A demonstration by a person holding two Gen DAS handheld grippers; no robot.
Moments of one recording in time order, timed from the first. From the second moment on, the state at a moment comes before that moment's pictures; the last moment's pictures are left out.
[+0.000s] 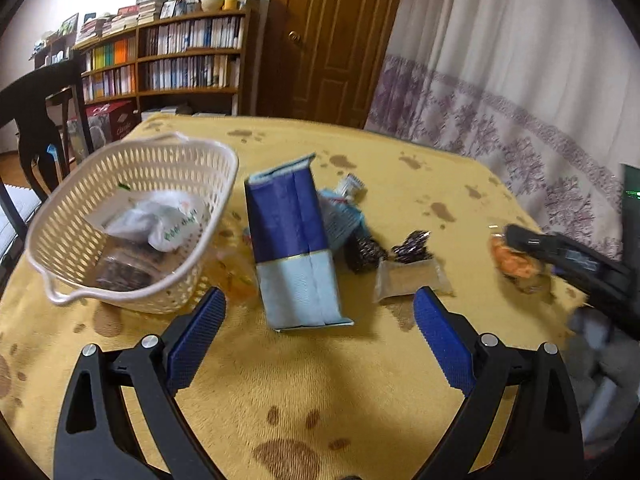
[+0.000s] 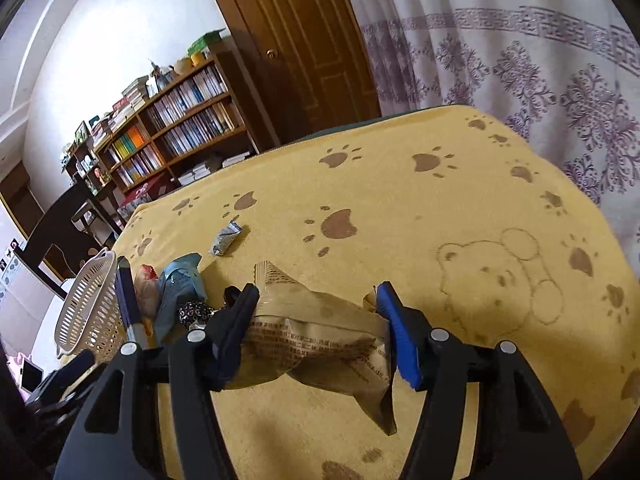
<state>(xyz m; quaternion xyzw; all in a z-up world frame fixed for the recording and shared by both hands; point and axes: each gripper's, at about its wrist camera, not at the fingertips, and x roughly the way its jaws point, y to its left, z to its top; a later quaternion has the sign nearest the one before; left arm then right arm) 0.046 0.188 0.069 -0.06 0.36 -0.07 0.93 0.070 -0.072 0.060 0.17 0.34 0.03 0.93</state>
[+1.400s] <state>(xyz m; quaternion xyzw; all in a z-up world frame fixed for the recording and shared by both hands) 0.027 0.147 0.091 -0.01 0.33 -0.06 0.94 0.024 -0.094 0.081 0.22 0.27 0.03 0.94</state>
